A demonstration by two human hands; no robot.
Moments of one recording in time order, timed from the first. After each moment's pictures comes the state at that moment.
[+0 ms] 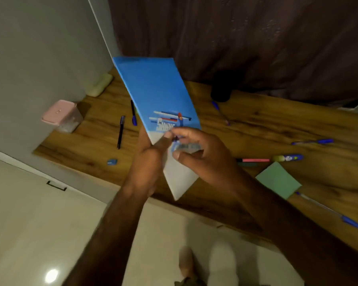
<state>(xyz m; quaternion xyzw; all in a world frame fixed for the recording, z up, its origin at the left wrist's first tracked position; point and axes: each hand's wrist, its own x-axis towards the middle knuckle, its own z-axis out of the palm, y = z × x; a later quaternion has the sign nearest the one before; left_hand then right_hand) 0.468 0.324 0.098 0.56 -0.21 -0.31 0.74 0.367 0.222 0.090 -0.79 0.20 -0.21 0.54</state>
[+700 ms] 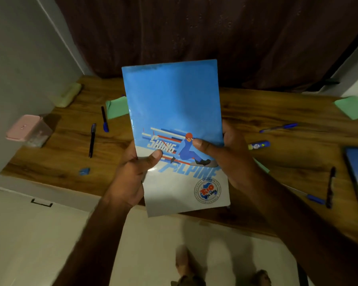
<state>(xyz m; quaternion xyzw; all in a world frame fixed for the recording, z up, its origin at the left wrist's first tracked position) 0.425 0.307 0.085 0.52 -0.17 -0.44 0.71 0.277 0.155 0.075 -0.65 0.30 -0.32 0.62</state>
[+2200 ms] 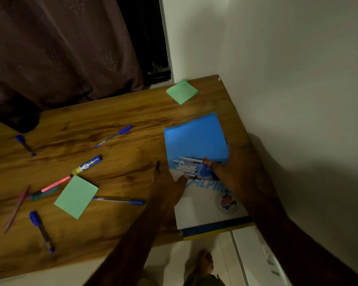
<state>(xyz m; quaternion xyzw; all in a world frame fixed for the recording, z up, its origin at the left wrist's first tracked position) -0.015 0.011 -0.046 0.81 -0.38 -0.35 0.27 -0.186 -0.064 -0.041 -0.60 0.64 -0.29 0.40</state>
